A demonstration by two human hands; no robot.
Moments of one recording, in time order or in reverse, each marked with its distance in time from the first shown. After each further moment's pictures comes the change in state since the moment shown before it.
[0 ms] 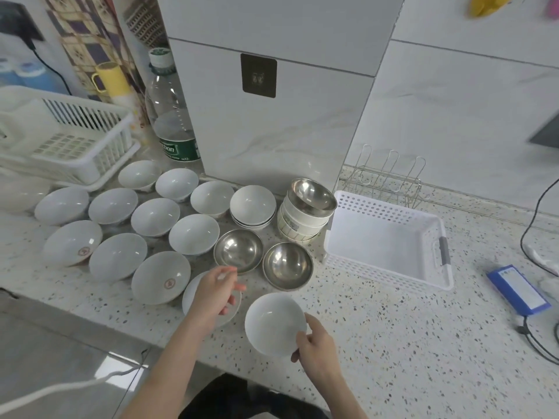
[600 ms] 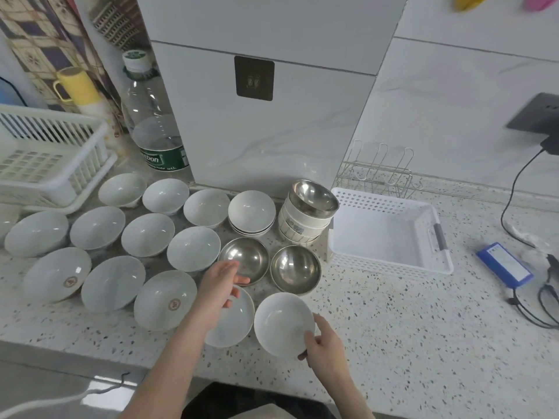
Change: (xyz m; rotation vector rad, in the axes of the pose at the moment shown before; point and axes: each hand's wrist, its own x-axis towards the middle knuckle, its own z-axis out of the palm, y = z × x) left_hand 0.041 0.024 -0.021 -0.038 -0.124 0.008; right_hand -0.004 -0.024 0.028 0.063 0.127 0.073
